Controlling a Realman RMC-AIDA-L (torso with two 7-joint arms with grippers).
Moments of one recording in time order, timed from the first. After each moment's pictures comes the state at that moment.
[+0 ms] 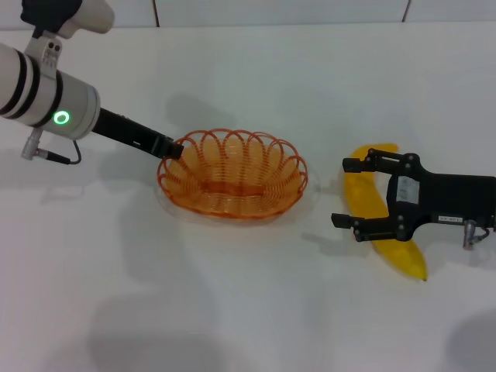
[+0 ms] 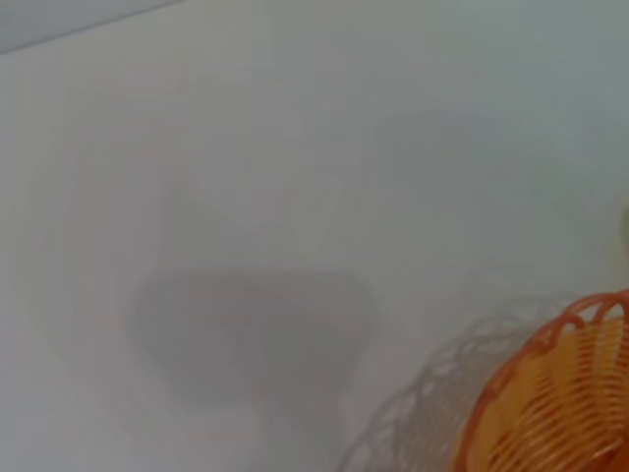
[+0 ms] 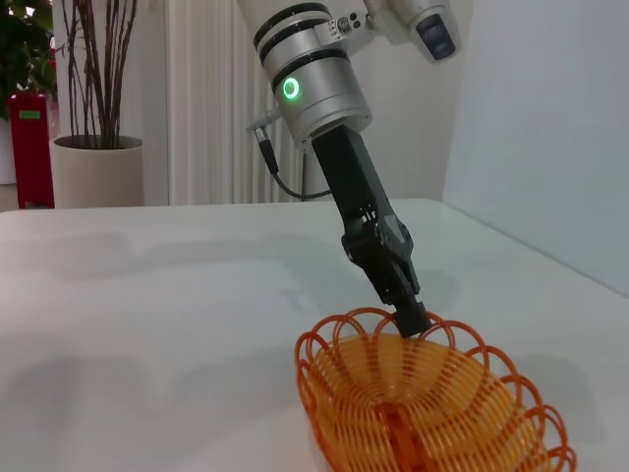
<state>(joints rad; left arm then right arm) -0.94 -2.04 0.92 0.57 2.49 1.18 -2.17 0.53 2.02 -0.28 -0.41 -2.34 -1.61 0.77</state>
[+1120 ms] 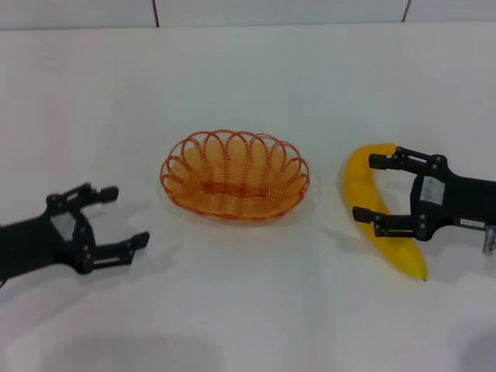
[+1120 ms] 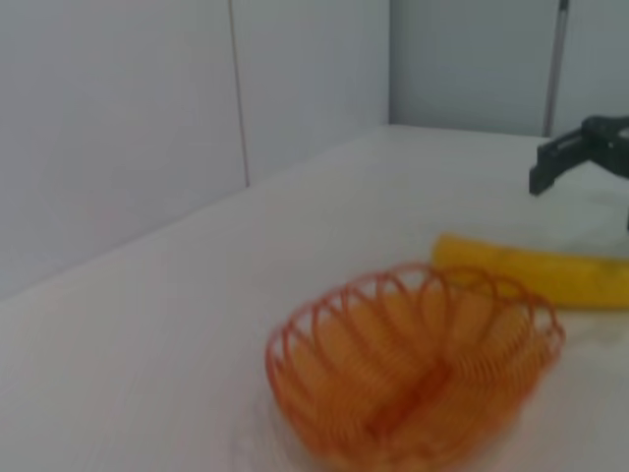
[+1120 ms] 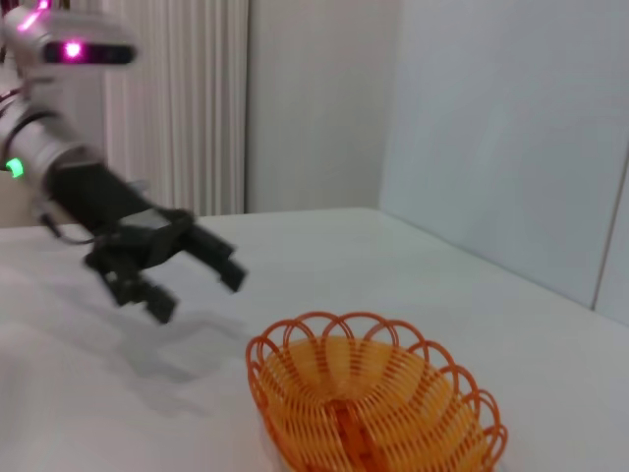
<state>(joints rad) -0.23 -2.04 1.14 0.77 1.66 1.31 -1.10 0.46 2.01 -0.28 -0.41 -2.26 -1.61 0.76</state>
